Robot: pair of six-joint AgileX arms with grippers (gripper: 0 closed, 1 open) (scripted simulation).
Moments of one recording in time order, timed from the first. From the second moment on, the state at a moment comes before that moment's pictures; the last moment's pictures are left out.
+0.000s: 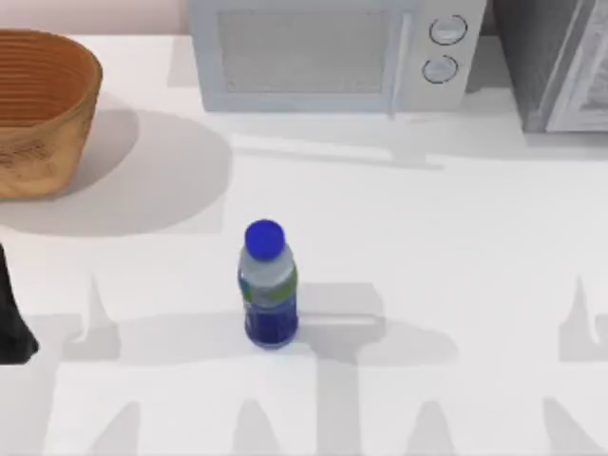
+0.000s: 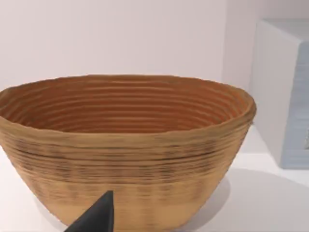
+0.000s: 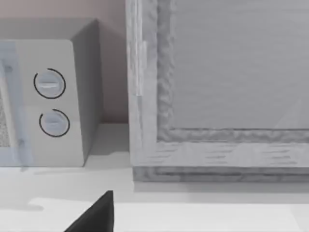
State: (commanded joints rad) left arm 0.00 0.00 0.00 0.00 0.00 0.00; right arm 0.00 0.00 0.00 0.00 0.00 0.00
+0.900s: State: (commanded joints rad) left arm -0.24 0.86 0.02 0.76 0.15 0.02; right arm 0.00 0.00 0.00 0.00 0.00 0.00
